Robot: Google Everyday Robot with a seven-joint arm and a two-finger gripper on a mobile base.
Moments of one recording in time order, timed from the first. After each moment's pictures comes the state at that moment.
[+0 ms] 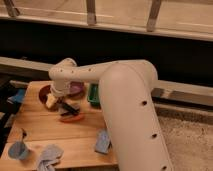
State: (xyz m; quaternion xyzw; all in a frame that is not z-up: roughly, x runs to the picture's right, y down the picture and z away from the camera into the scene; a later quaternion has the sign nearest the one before) arm -0.259 0.046 0.833 -0.33 -0.07 0.38 0.86
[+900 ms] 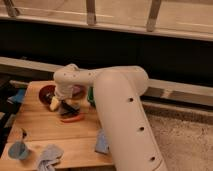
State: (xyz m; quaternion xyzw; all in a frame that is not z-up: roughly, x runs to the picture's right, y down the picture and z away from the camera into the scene) arm -0.255 0.075 0.888 -0.36 -0.04 0.40 0.84
